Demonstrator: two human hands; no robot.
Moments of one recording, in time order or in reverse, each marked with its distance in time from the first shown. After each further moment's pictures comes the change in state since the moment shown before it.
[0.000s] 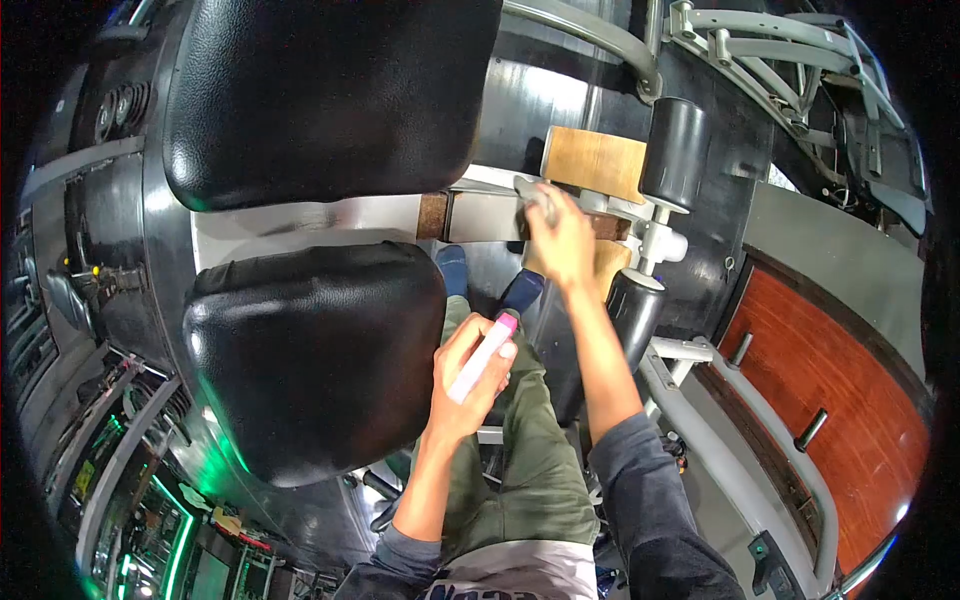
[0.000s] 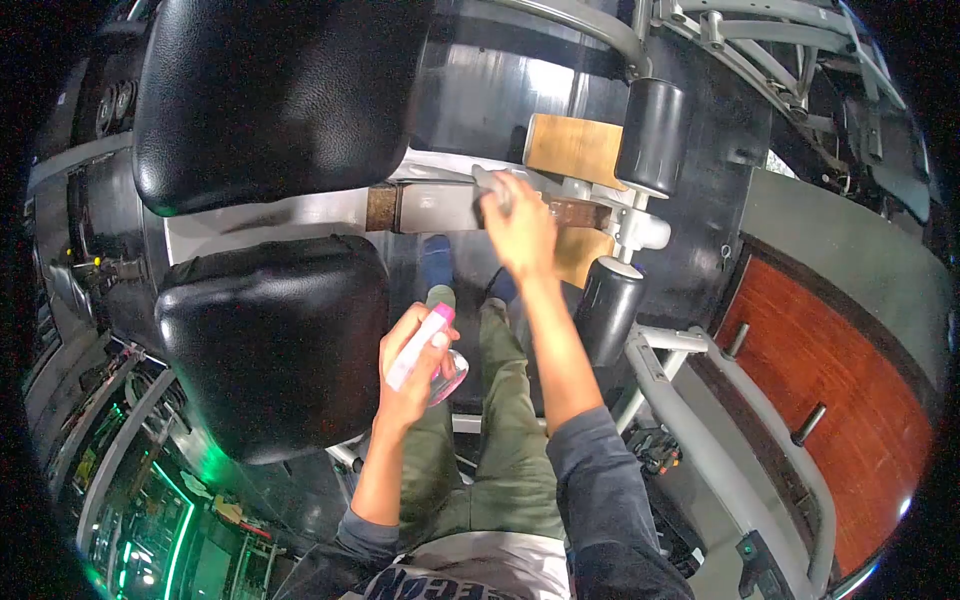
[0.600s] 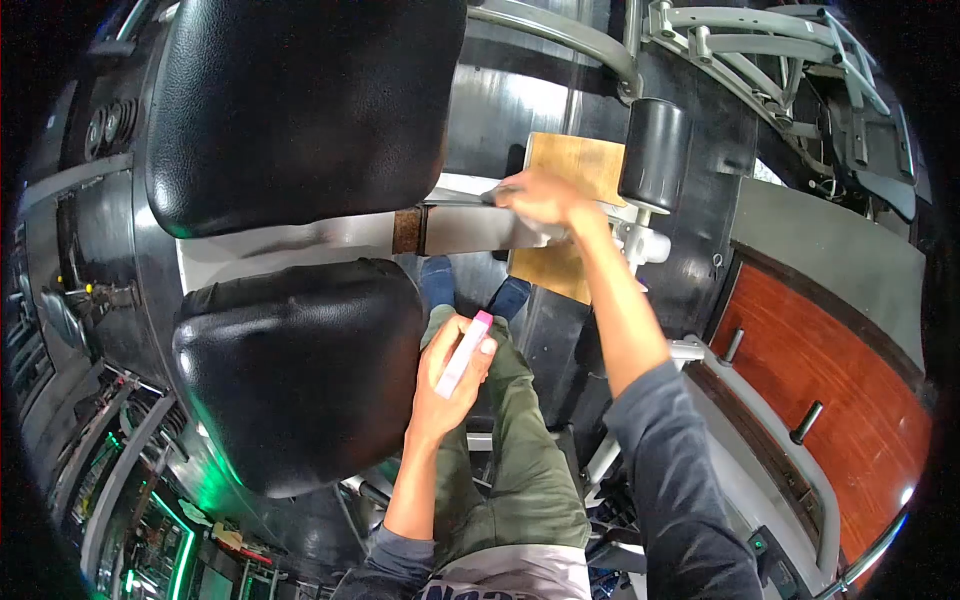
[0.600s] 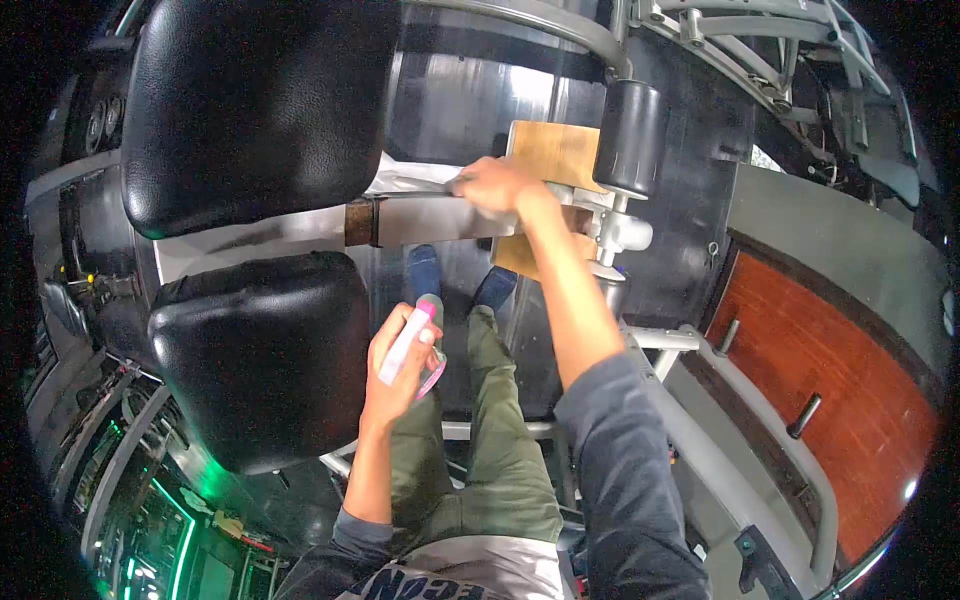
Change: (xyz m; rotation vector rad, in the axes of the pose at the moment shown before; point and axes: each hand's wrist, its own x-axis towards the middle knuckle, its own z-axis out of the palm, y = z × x) left_hand 0.012 -0.010 0.002 0.057 -0.016 -0.003; right_hand 0.100 0.011 -0.022 -0.269 -0.829 -0.115
